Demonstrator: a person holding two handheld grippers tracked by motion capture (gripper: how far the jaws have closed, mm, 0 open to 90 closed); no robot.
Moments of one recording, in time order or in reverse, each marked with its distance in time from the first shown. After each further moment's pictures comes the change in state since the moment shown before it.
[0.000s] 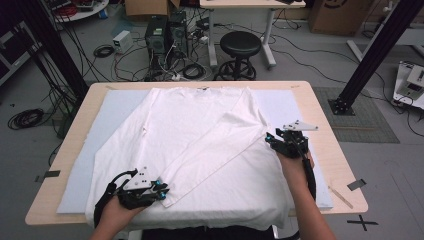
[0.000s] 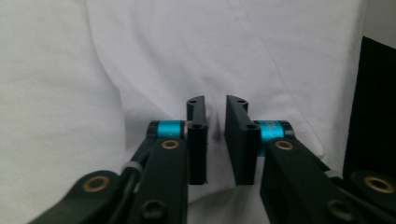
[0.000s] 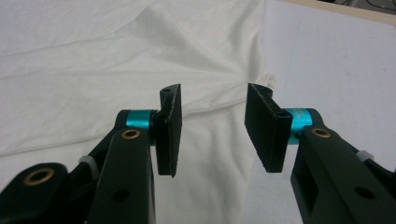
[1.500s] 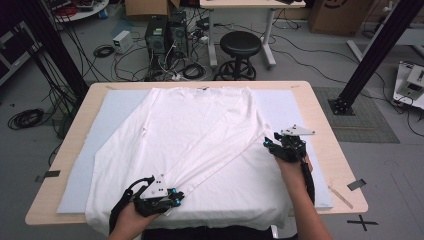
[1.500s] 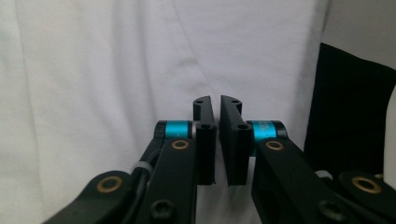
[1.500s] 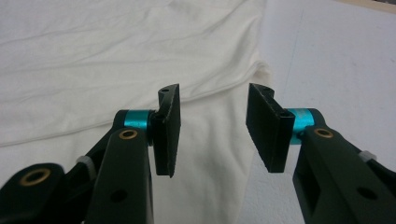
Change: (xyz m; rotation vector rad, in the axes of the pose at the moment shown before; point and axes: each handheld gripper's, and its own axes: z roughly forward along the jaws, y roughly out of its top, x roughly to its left) left arm -0.032 0.020 0.026 -0.010 -0.064 0.054; right arm 0.001 -0.011 0.007 0.015 0.005 -0.014
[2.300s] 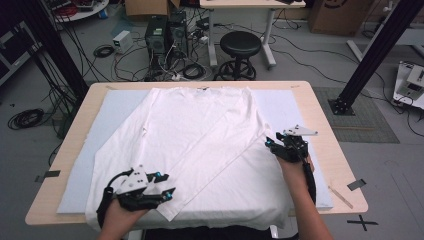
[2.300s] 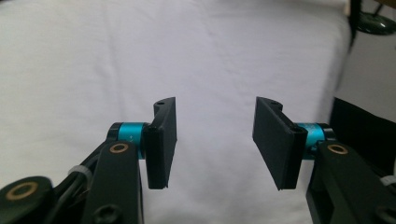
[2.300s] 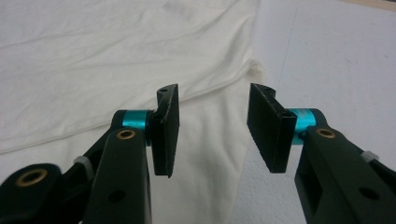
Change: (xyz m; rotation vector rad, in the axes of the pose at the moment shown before) left arm 0.020 -0.001 -0.051 -0.212 0.154 -0.106; right arm -0.006 -0.002 -0.002 -0.009 0.001 0.023
